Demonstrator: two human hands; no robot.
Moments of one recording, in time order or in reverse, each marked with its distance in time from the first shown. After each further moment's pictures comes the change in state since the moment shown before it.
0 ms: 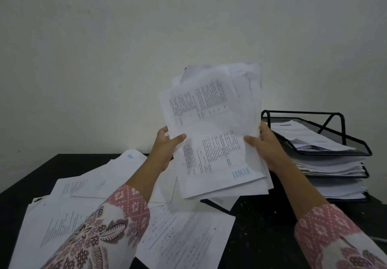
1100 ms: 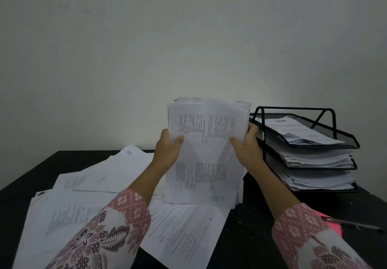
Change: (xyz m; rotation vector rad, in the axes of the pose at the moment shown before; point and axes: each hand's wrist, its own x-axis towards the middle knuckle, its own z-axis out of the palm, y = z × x) left_hand -0.032 -0.011 0.010 0.507 0.090 0.264; right_hand -0.020 0.015 0.036 -0.135 0.182 -0.081
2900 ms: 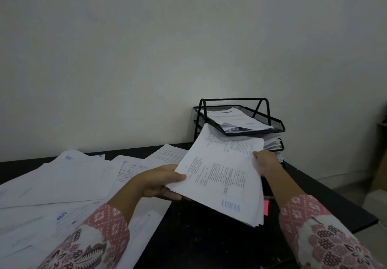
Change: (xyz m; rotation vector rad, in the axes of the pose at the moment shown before) left_hand -0.065 0.024 0.112 -0.122 -0.959 -0.478; right_hand -0.001 0.072 -0.204 -0.113 0.377 0.666
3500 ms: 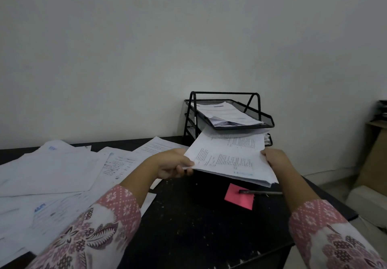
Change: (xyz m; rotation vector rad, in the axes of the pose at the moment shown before) left_hand 0.042 0.033 0.044 -0.158 -0.019 0.001; right_hand 0.022 0.007 -0.057 -0.115 -0.028 -0.024
